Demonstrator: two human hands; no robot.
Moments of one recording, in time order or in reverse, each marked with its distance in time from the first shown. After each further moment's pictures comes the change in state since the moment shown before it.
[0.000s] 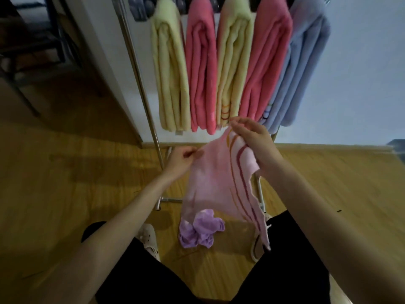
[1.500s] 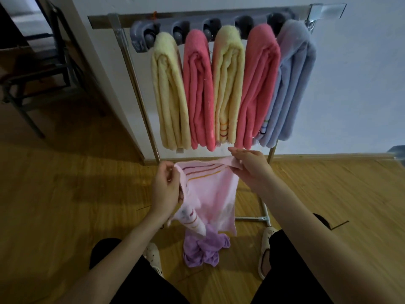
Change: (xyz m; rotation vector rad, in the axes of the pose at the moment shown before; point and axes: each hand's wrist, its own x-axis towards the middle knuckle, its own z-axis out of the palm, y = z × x) left_hand -0.041 0.006 -0.019 -0.036 0.395 0.125; right_hand 0.015 0.014 0.004 0.286 0.136 0.294
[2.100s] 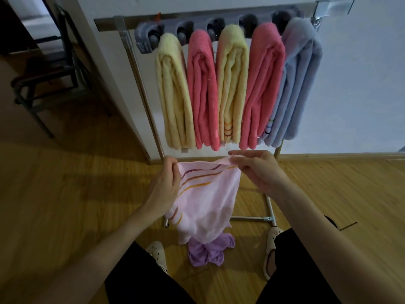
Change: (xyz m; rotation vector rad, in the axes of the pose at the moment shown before) left_hand 0.009 0.008 -0.027 0.374 -0.182 0.355; right_hand -0.007 -0.003 -0.020 -0.218 -0.194 -0.145
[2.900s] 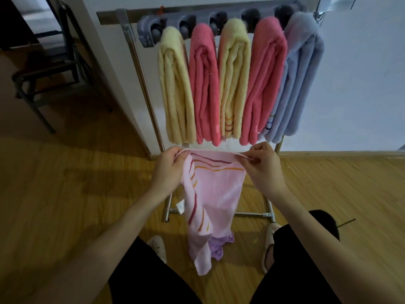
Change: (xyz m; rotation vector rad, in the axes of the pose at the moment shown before) left_hand 0.024 0.032 -0.008 -0.196 -0.014 -0.297; right_hand -0.019 0.016 -0.005 -0.837 0.254 -0.618
